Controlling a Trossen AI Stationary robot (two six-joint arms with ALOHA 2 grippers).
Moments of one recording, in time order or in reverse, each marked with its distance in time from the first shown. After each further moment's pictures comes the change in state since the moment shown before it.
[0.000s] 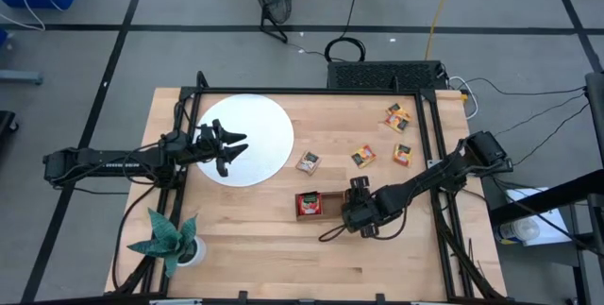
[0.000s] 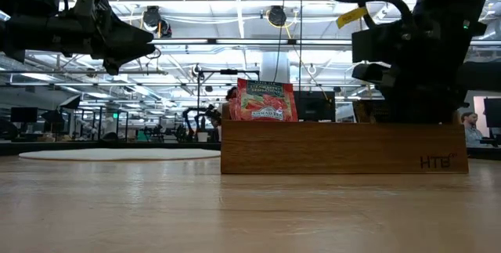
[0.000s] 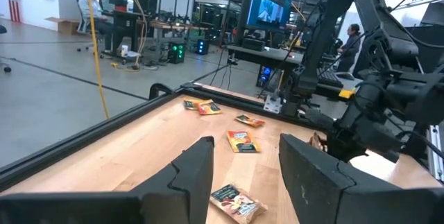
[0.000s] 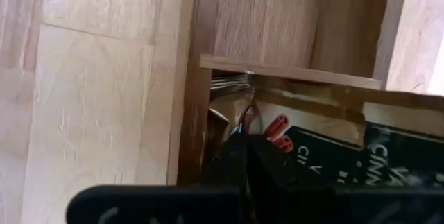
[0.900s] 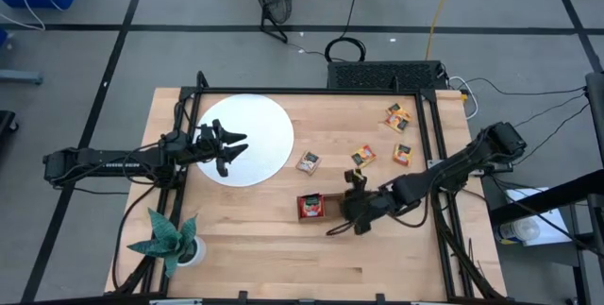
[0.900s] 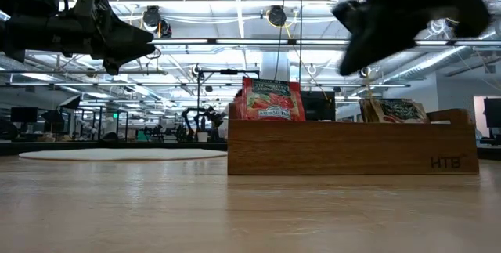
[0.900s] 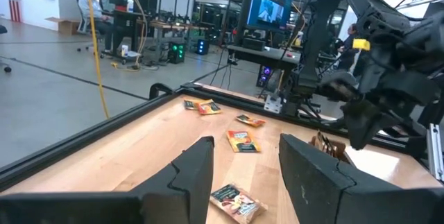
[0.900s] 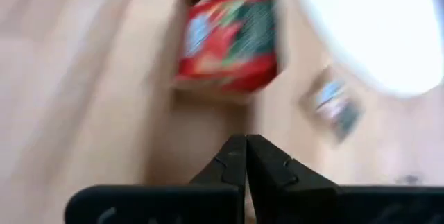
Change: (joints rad) left arm 0.000 0.000 0.000 0.000 0.000 0.000; right arm -0.010 -0.217 -0.015 0.275 0.164 -0.218
